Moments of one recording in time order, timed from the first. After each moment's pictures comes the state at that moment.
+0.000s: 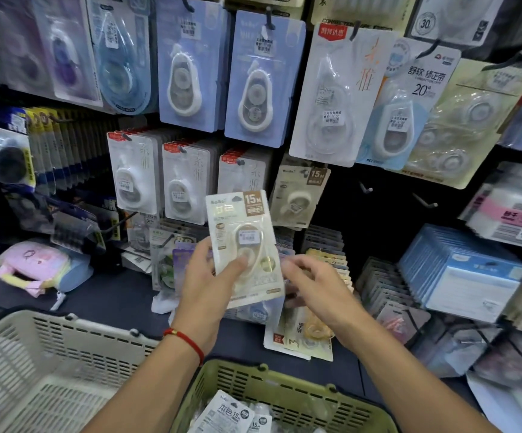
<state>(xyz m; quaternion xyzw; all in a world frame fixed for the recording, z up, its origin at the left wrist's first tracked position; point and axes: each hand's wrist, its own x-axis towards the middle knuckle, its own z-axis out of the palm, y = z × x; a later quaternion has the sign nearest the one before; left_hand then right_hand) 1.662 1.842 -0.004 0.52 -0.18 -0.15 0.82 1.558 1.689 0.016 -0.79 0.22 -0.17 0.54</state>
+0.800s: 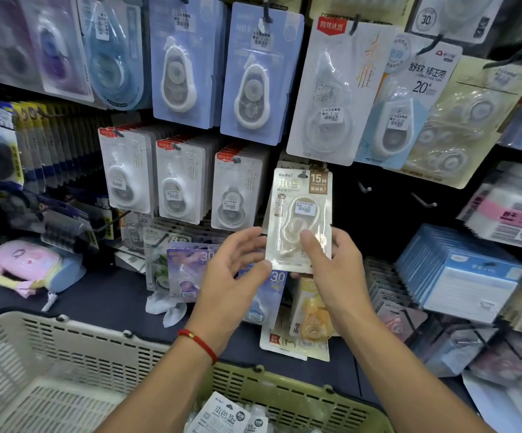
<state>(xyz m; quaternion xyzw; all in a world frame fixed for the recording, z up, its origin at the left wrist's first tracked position) 1.652 1.826 -0.001 0.54 -0.31 -0.14 0.77 1.563 1.686 0.033 -0.72 0.25 -0.38 0.52</state>
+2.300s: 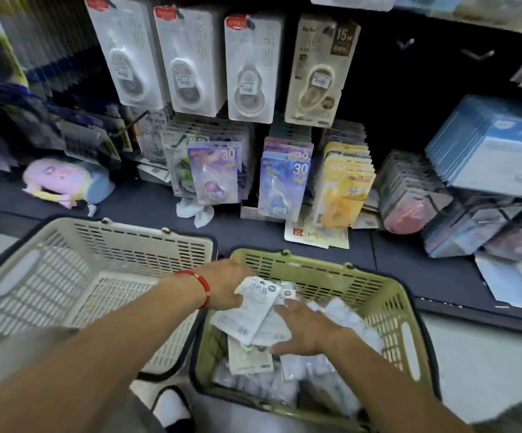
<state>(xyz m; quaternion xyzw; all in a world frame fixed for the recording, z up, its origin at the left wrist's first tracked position) 1.650 1.911 -0.126 0.80 -0.53 -0.27 -0.05 1.474 1.764 -0.212 -0.92 0.16 0.31 0.18</state>
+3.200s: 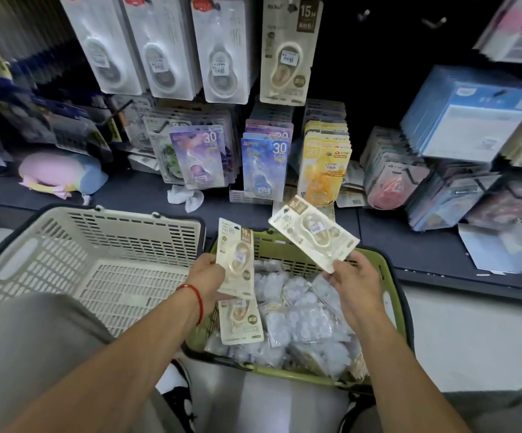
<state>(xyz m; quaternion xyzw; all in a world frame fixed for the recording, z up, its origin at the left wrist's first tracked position) 1.591 1.919 -0.170 0.74 0.02 -0.37 0.56 1.406 1.730 -0.175 -0.45 0.45 -0.32 0.70</state>
